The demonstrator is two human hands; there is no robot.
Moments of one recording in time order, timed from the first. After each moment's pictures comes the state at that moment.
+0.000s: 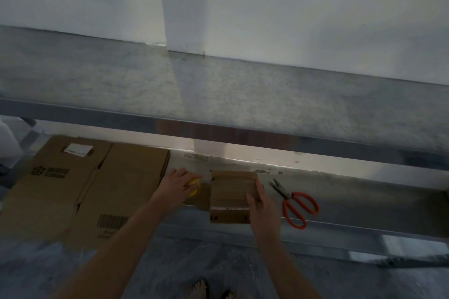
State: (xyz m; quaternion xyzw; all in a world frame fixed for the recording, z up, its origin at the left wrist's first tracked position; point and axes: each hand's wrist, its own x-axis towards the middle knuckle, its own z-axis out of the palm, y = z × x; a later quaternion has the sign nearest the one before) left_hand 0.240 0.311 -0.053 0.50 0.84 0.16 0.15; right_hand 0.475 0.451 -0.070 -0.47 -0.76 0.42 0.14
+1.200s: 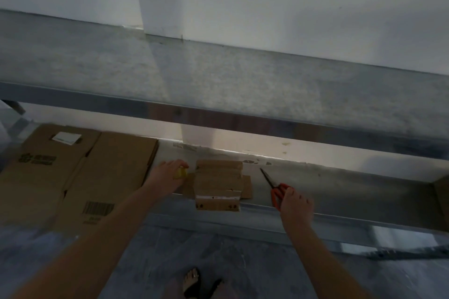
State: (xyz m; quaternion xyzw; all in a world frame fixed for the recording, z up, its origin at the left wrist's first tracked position) left_hand 0.264 0.327 -0.035 0.42 0.87 0.17 0.21; right_hand 0.556 0.545 -0.092 -0.50 -0.86 -0.01 -0.11
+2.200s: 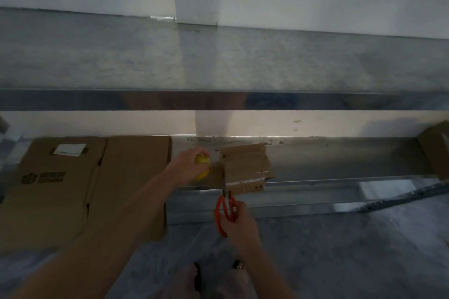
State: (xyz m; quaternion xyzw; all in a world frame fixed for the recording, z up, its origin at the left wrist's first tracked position) left_hand 0.218 0.315 -0.031 0.46 0.78 0.27 0.34; right_hand 0.446 0.305 -0.058 -0.56 -0.62 0.54 0.05
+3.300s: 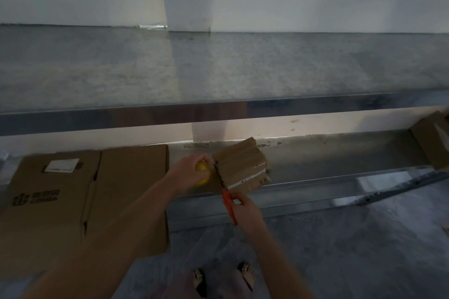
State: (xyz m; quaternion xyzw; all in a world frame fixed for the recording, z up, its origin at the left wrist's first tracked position) left_hand 0.209 0.323 -0.035 0.50 0.75 0.25 0.36; right_hand 0.424 0.348 -0.068 -0.57 -0.60 0.56 0.05
